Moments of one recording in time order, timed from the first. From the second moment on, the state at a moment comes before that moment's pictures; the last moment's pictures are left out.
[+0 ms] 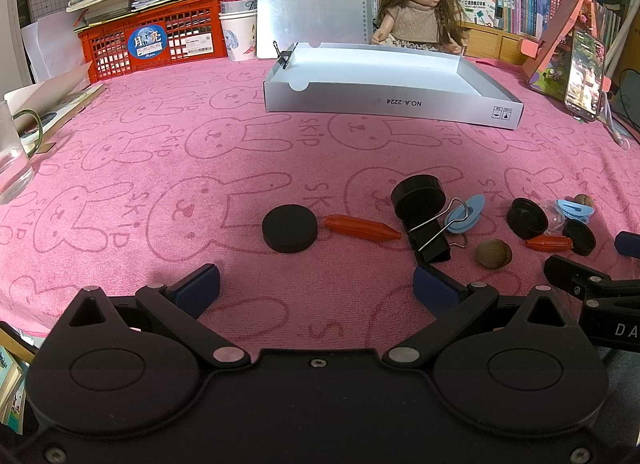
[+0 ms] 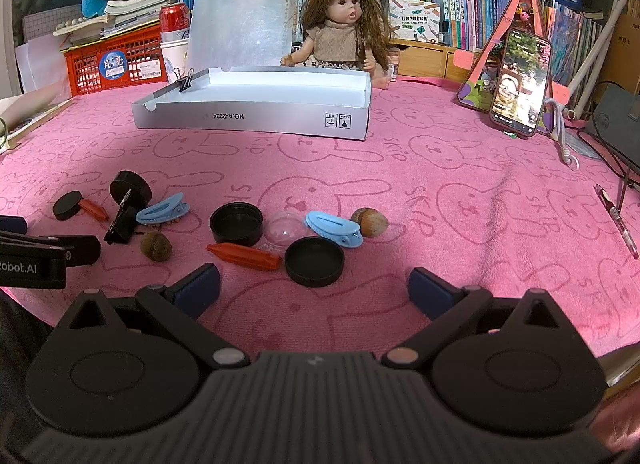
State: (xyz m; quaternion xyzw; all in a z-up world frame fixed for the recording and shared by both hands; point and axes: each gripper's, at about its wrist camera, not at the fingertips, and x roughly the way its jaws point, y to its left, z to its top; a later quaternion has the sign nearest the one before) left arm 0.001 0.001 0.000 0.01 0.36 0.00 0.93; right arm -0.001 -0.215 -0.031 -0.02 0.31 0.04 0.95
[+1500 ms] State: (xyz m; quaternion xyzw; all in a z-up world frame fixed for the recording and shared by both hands) left arm -0.009 0.024 0.021 -0.01 0.29 -0.06 0.96; right arm -0.013 -0.230 -0.022 0.00 0.27 0.06 0.96
